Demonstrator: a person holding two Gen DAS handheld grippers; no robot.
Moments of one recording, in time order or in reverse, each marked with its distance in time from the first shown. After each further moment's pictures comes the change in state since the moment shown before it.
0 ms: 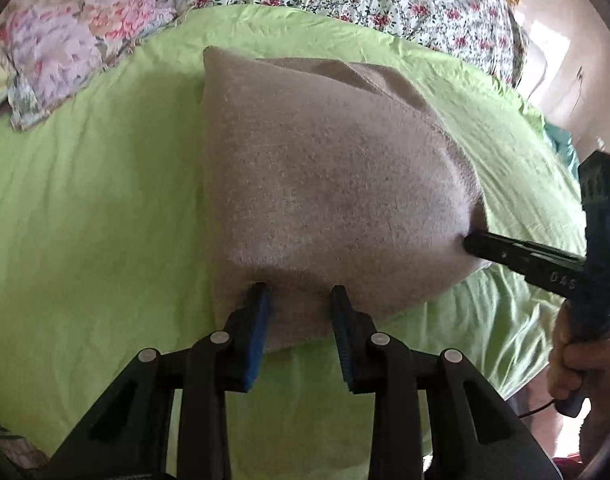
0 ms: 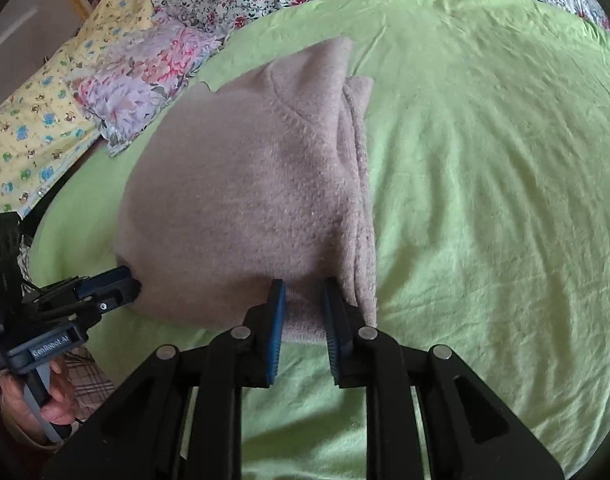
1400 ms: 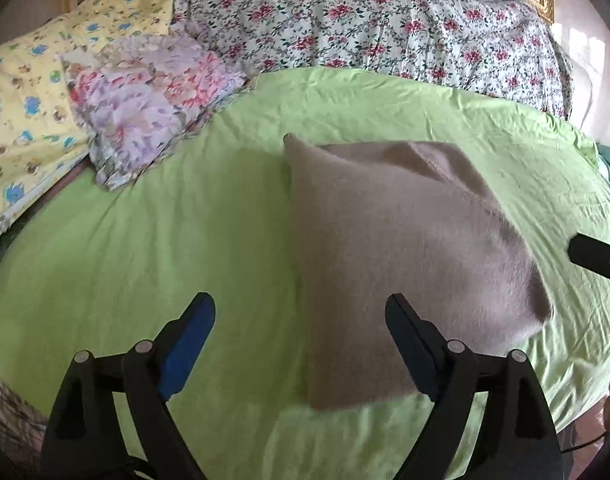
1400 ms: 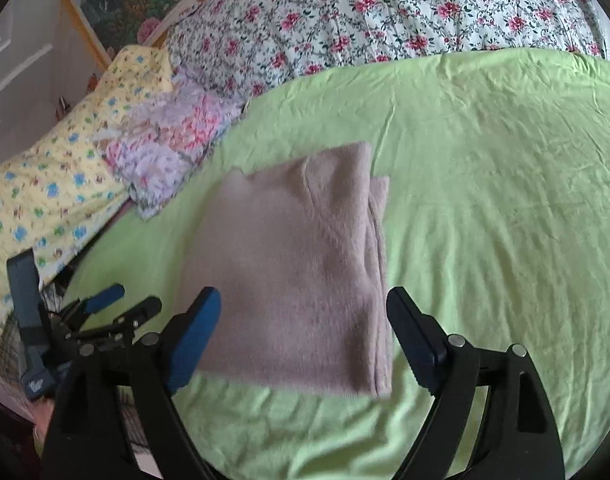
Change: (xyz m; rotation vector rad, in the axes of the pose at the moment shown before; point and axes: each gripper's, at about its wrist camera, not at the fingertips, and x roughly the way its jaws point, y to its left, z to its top) left arm -0.052 0.010 0.027 -0.011 -0.165 0.267; right arm -0.062 0.025 0.035 0.022 -0.167 0.033
